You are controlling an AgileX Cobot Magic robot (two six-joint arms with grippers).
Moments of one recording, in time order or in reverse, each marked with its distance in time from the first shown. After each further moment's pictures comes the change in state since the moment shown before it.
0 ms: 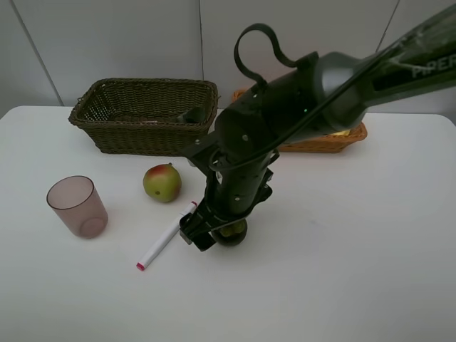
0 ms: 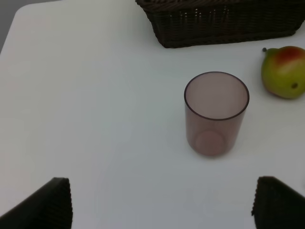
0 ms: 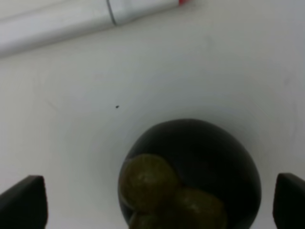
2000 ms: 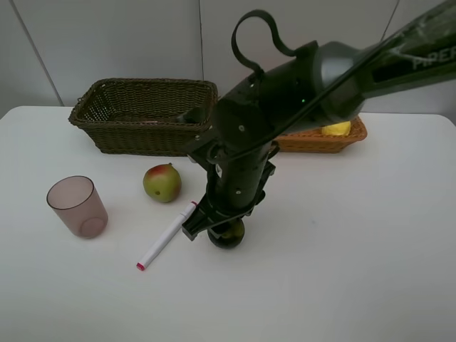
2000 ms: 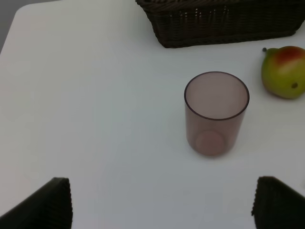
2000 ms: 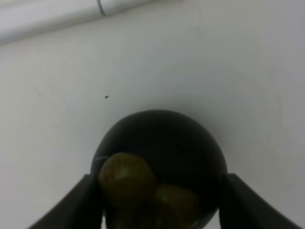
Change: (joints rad) left arm 0.000 0.000 0.000 0.000 0.000 0.000; right arm 0.000 0.000 -0.049 -0.021 0.099 0.004
